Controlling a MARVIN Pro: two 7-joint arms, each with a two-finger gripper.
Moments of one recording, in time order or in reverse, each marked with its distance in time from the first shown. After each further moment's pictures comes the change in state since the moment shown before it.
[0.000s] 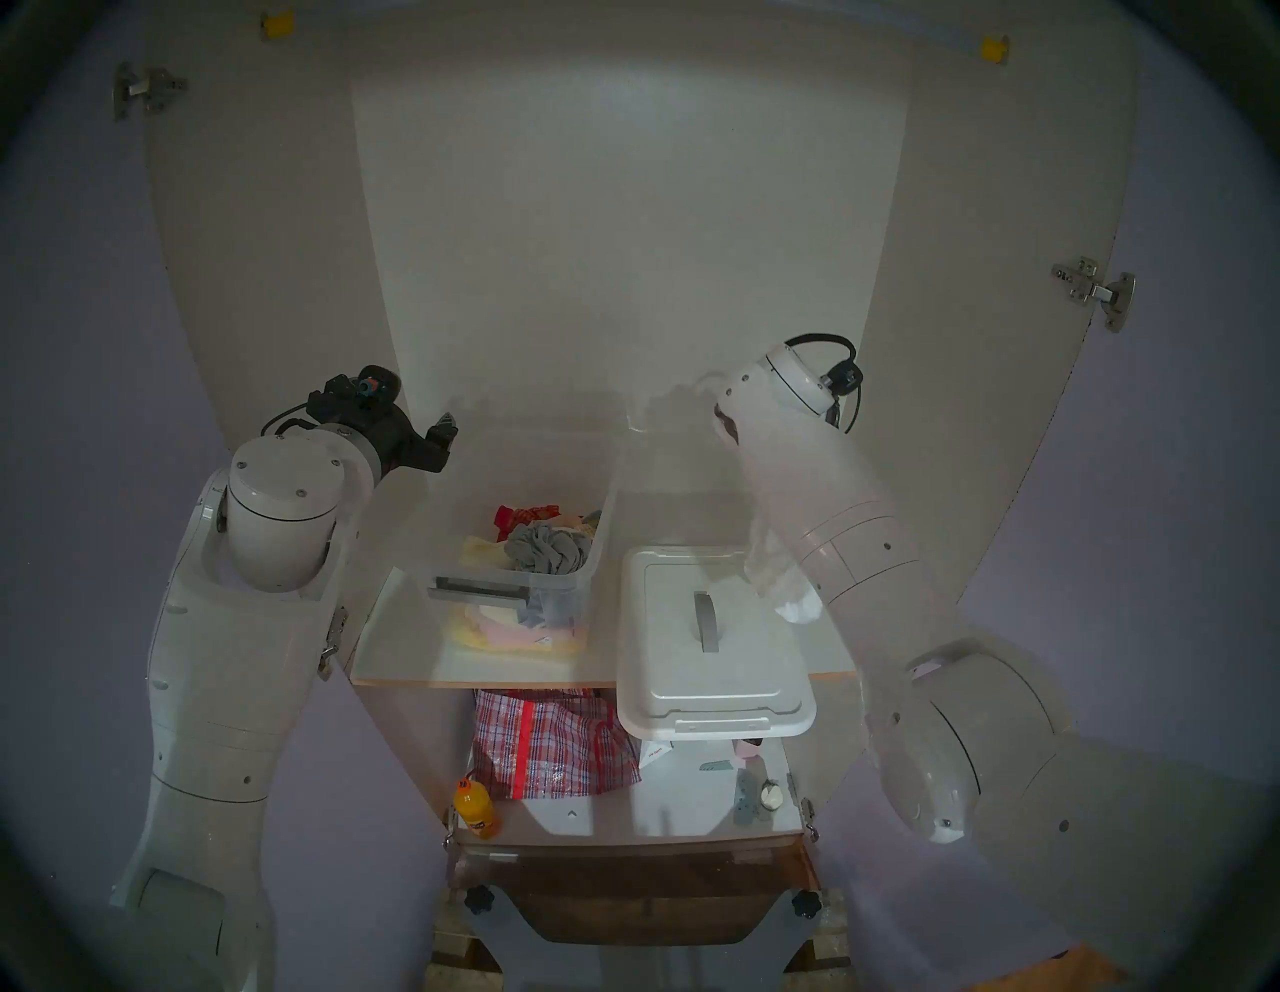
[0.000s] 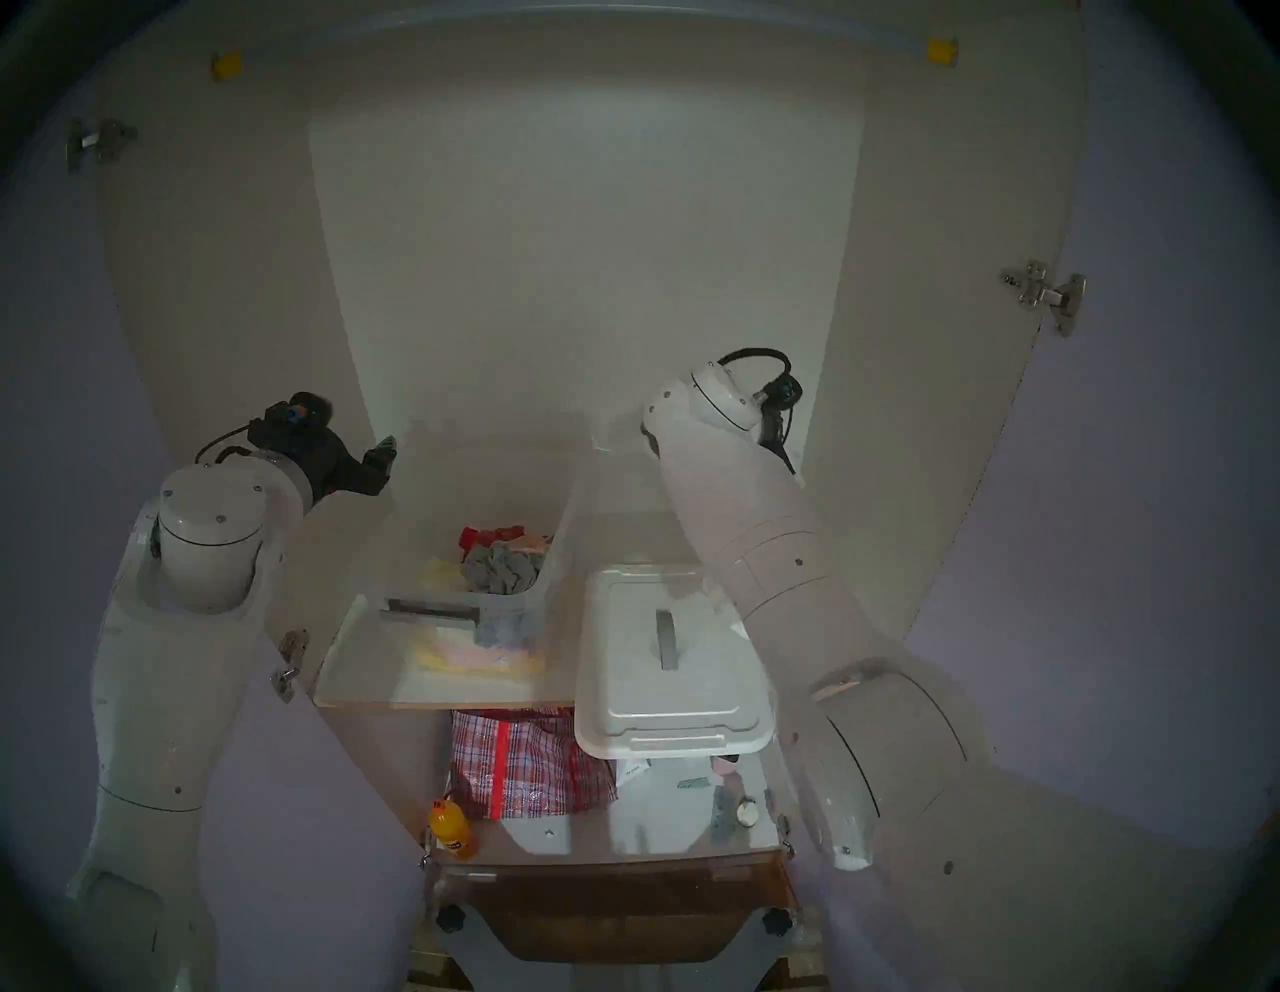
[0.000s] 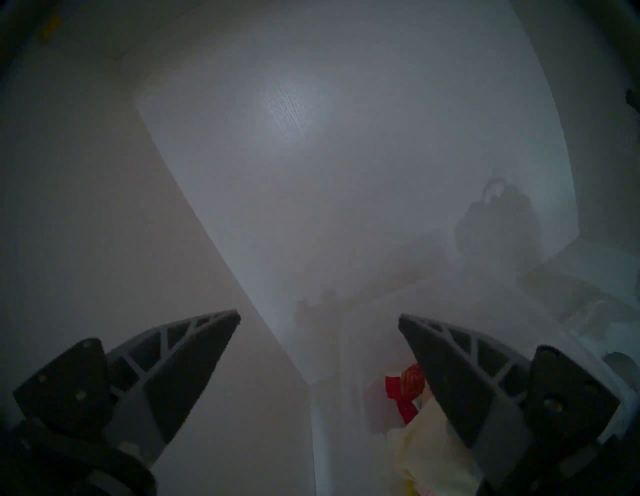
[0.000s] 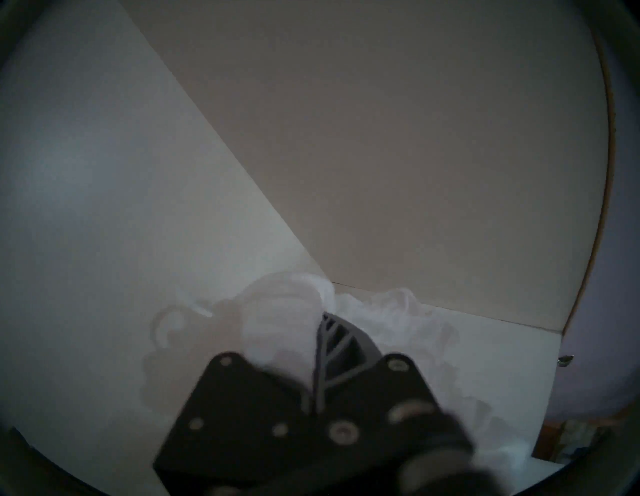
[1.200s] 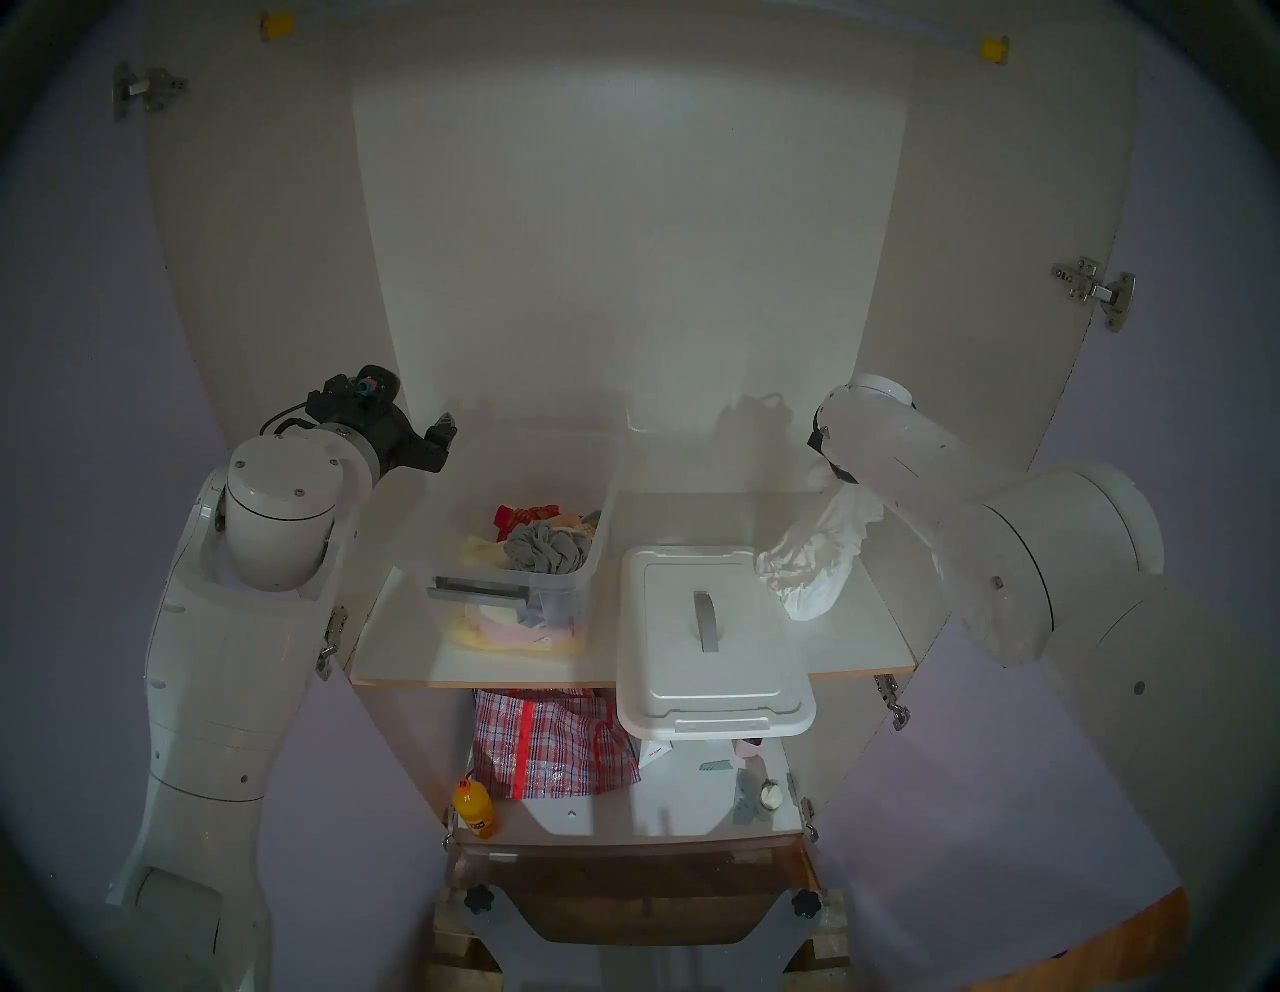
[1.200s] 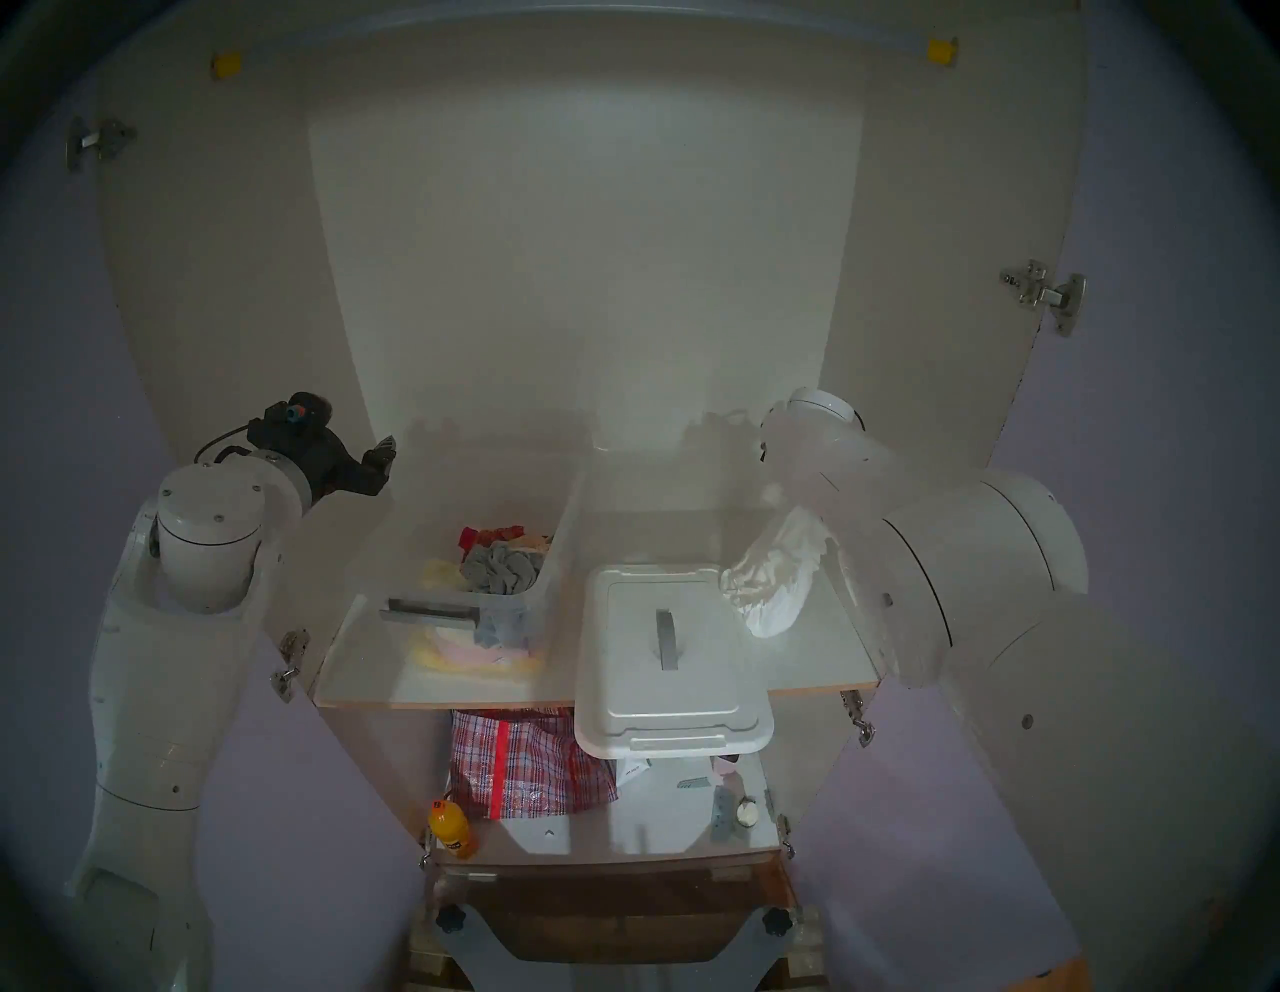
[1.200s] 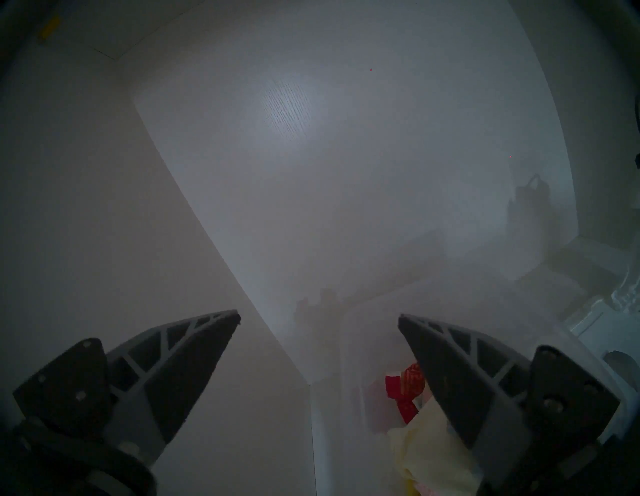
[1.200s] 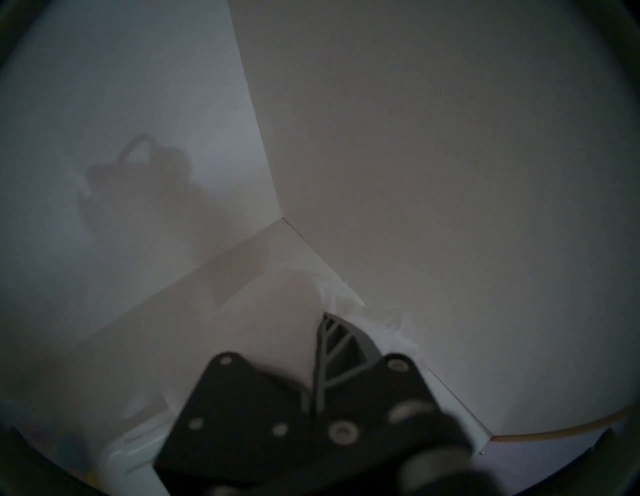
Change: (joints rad) left arm 0.000 0.007 0.001 0.001 -0.008 0.000 0.001; right arm 0.408 0.083 -0.122 0.885 -0.020 0.292 0.591
